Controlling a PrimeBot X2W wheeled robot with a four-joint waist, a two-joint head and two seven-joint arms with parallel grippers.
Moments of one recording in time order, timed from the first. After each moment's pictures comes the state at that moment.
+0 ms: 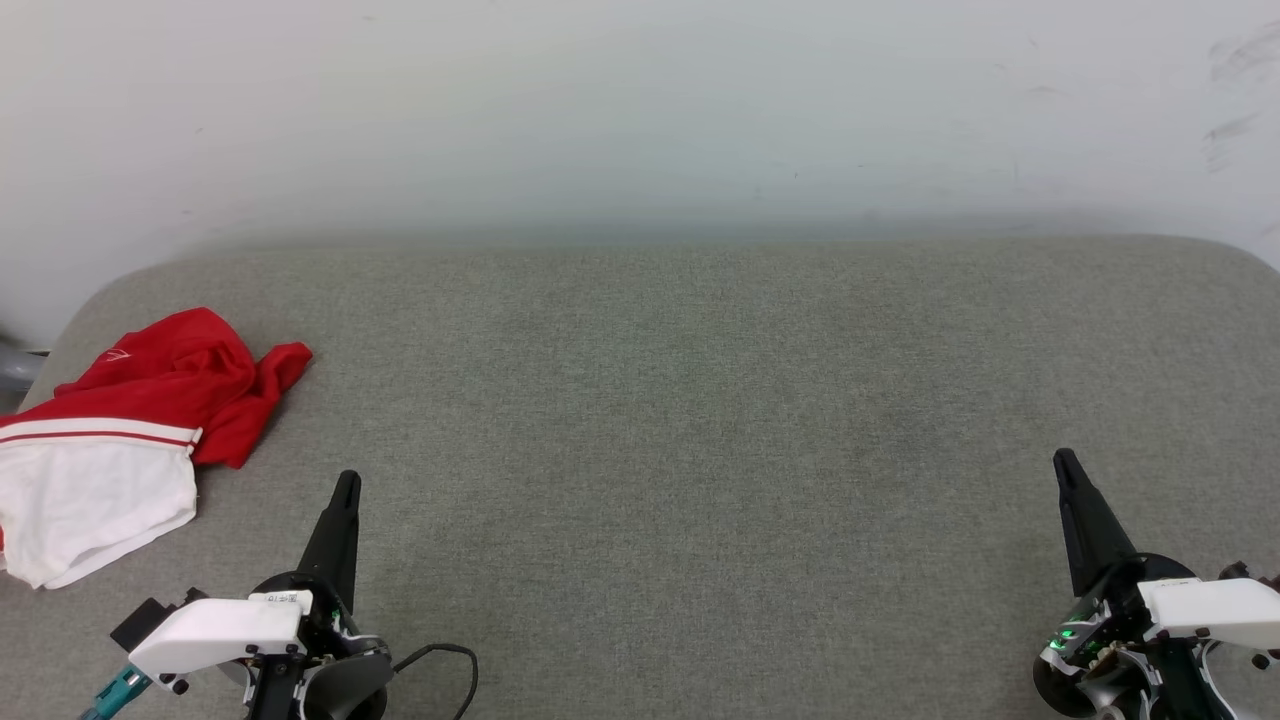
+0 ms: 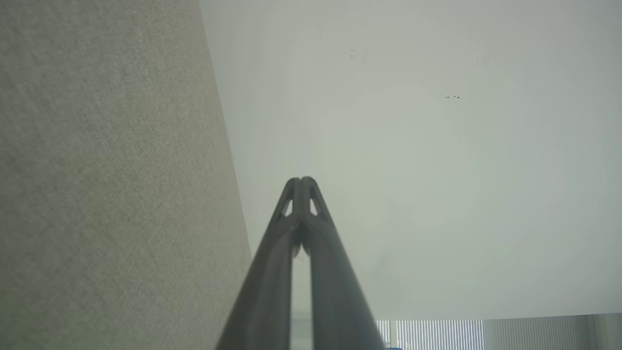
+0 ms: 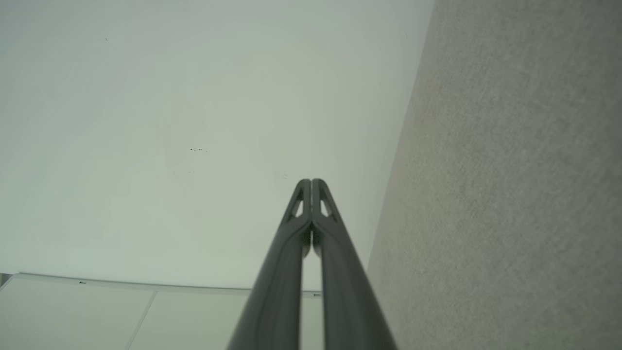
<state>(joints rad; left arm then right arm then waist) -0.11 0.05 0.11 0.25 -1.61 -0.13 0.11 -0.10 -0.05 -0.11 0.25 1.62 0.13 0.12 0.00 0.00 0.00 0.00</state>
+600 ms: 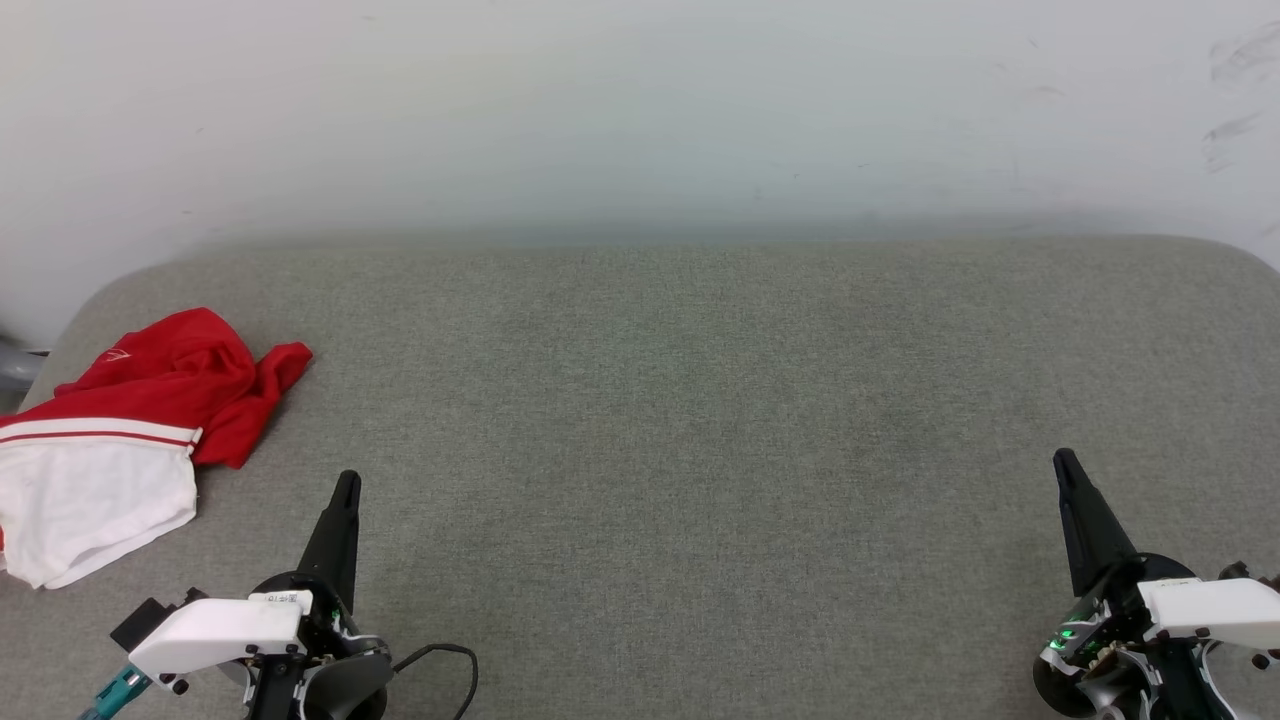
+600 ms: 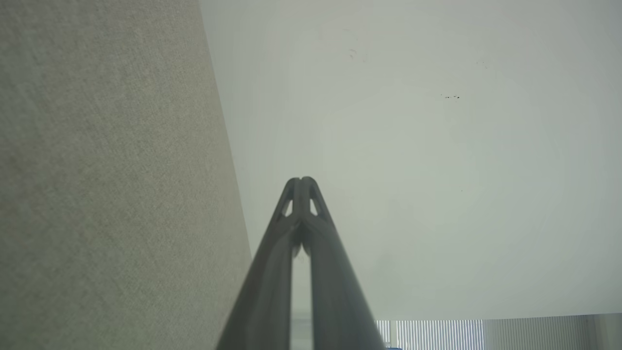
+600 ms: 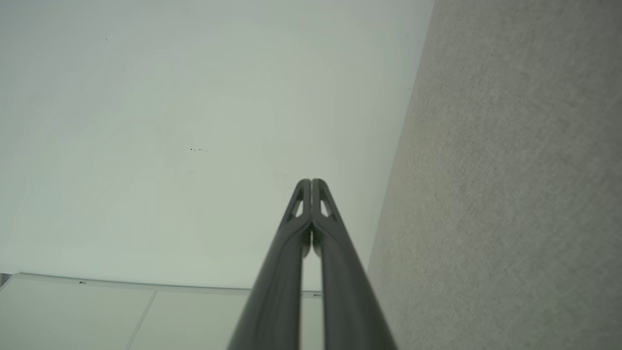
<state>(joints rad) -0.11 0.05 0.11 0.25 -1.61 -0.13 0.11 -0.10 -0.05 -0.11 0.25 1.62 0.13 0.12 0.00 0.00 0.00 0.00</state>
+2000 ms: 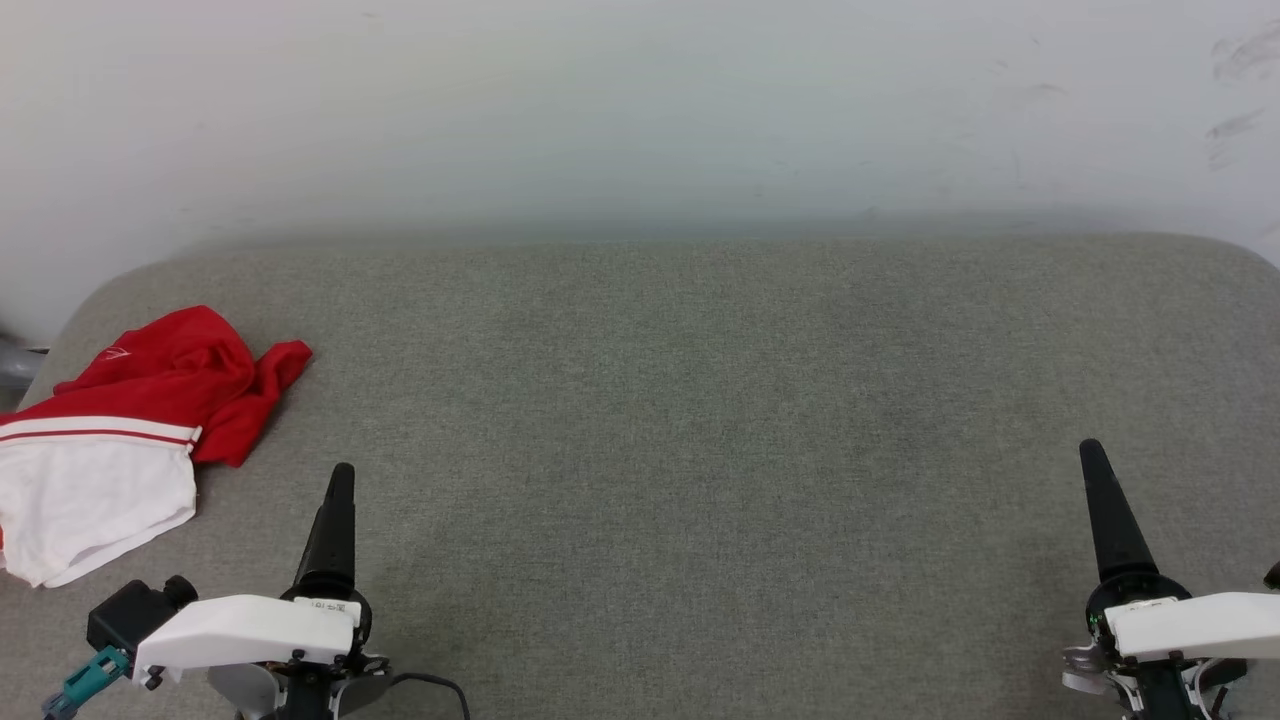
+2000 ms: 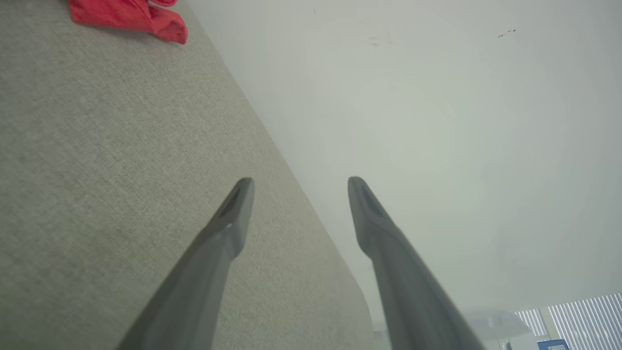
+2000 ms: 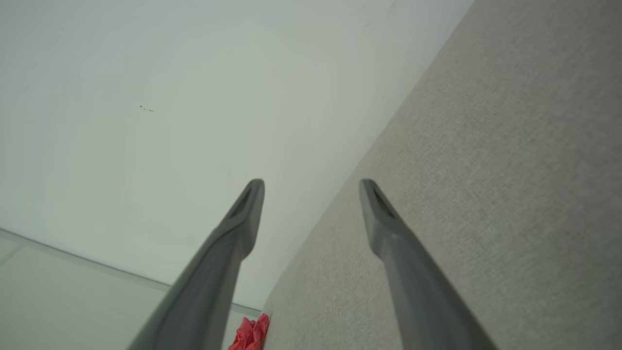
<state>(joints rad) -0.06 0.05 0.10 0.15 -1.17 -0.04 0.00 -0.04 -0.05 -0.12 0.14 1.18 0.13 0.00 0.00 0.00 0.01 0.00</state>
